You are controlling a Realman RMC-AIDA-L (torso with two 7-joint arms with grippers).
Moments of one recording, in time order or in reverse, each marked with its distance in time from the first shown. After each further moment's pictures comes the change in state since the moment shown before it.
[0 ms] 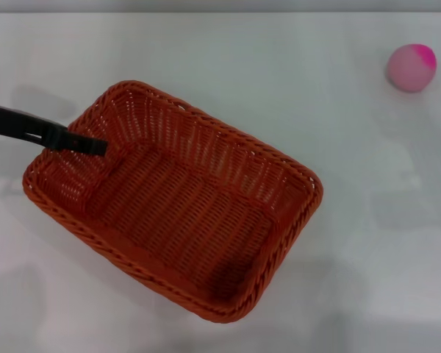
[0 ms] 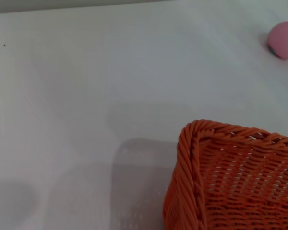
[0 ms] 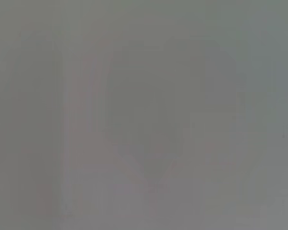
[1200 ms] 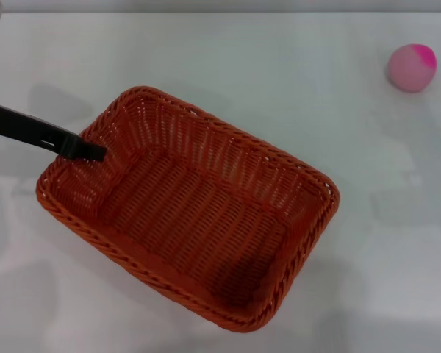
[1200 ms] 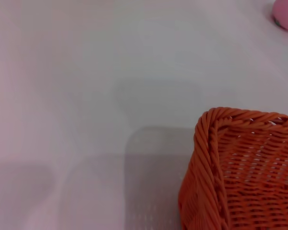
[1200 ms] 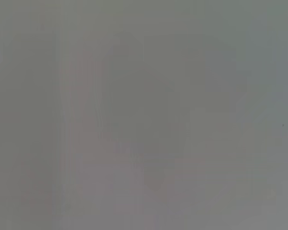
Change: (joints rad) left arm -0.043 -0.032 0.013 0.008 0.090 0.009 -0.017; right arm 0.006 0.000 0.000 0.008 0.000 -0.029 0.000
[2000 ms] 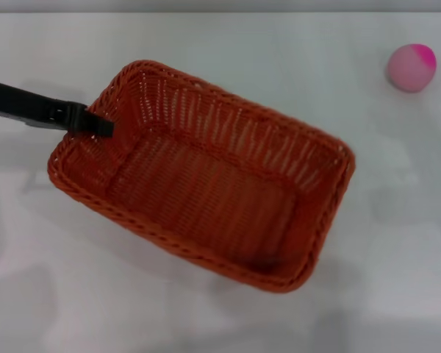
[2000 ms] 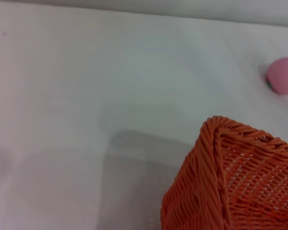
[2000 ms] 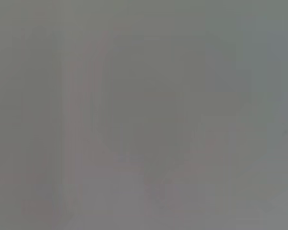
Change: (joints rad) left arm 0.022 -0.006 -0.014 -0.086 -0.089 -0.049 -0.215; right arm 0.008 0.000 0.000 0.001 0.008 0.012 0.002
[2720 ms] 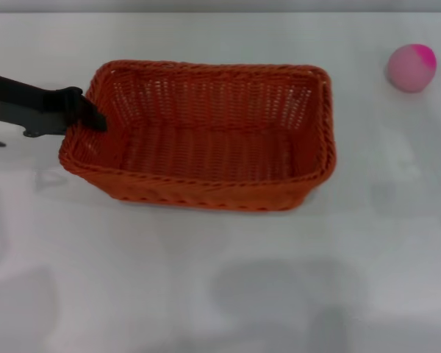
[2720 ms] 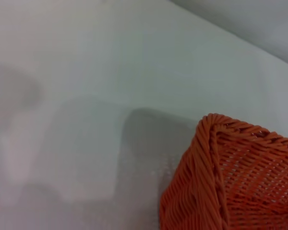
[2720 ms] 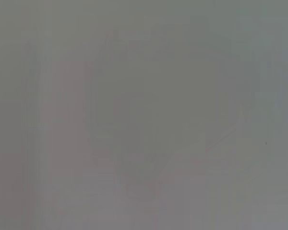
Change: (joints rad) left arm 0.002 -0.015 0.014 -0.001 0.044 0.079 -0.403; right arm 0.015 0.000 0.002 -0.007 0.055 -0.011 -0.004
